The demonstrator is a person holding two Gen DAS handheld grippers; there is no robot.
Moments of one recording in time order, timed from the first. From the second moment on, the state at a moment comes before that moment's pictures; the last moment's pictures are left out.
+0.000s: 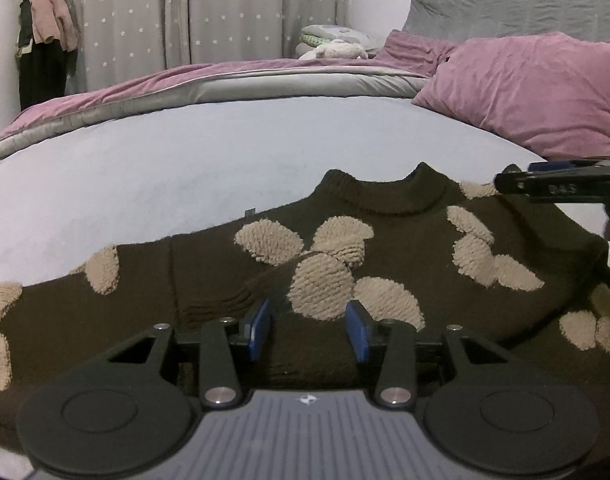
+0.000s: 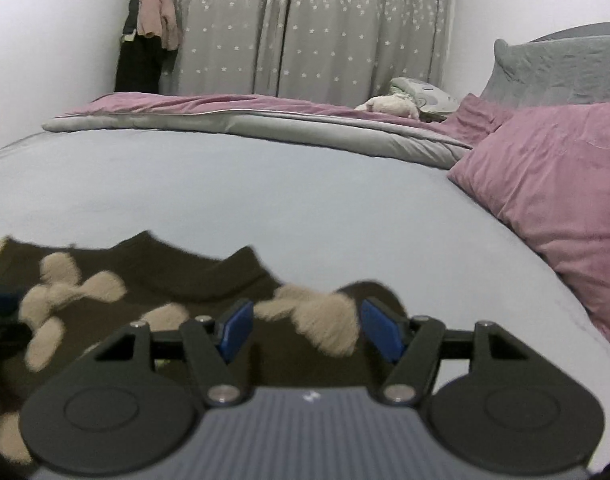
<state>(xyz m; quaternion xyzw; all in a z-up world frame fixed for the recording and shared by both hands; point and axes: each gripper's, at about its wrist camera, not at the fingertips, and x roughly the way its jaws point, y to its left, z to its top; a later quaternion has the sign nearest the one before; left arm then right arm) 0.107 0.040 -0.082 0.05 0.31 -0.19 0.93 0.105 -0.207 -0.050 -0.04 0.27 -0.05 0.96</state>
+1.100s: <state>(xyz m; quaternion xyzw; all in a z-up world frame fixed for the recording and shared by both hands) 0.101 0.061 -0.069 0.01 0.33 -0.19 0.93 0.063 -0.226 -0.066 0.03 0.36 -0.01 0.93</state>
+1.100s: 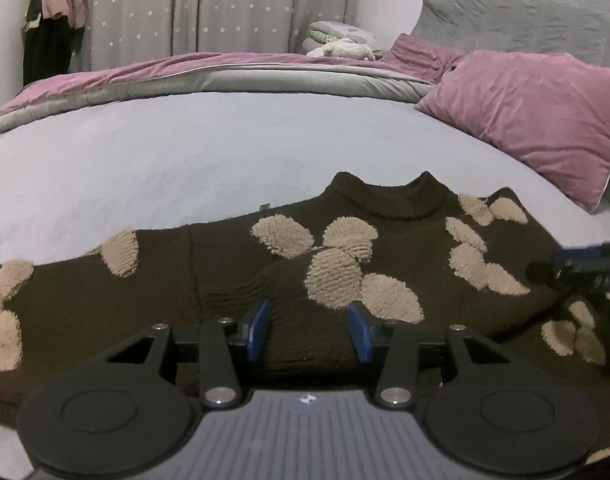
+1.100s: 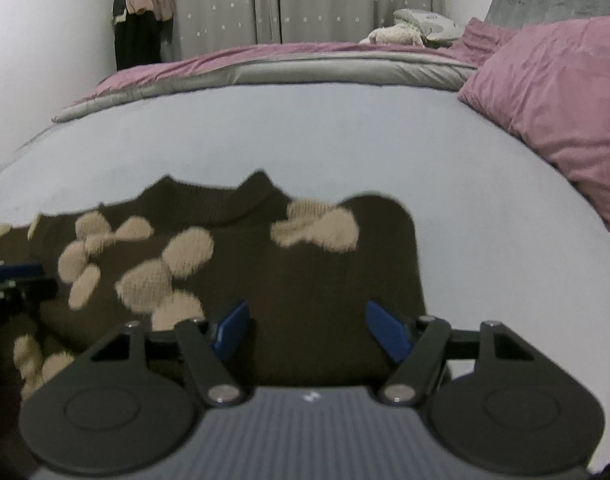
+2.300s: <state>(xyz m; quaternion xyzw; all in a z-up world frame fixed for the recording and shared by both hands) 0.111 0.188 -0.065 -0.08 0.35 0.11 0.93 0.043 -0.197 -0.039 0.08 0.32 0.02 0.94</state>
